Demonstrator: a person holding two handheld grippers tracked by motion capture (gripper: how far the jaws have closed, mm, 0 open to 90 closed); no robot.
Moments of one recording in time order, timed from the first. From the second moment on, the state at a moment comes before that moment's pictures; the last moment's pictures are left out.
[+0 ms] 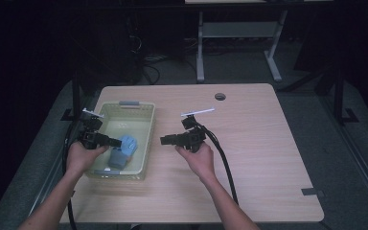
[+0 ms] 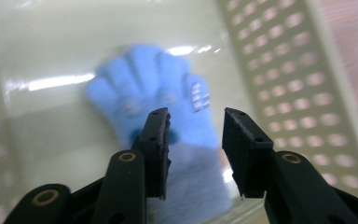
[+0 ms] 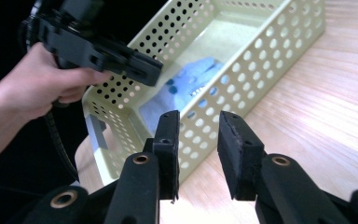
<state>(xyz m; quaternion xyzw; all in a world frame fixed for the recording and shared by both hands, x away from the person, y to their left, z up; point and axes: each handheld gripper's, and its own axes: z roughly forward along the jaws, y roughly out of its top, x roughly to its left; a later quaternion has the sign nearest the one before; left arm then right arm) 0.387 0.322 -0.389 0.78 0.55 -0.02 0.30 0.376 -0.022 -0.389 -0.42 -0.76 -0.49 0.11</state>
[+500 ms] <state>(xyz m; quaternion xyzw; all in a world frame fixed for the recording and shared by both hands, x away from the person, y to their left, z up) 0.370 0.297 -0.363 0.77 0.51 -0.01 0.39 0.373 -0.051 -0.385 -0.44 -0.74 -0.49 0.10</state>
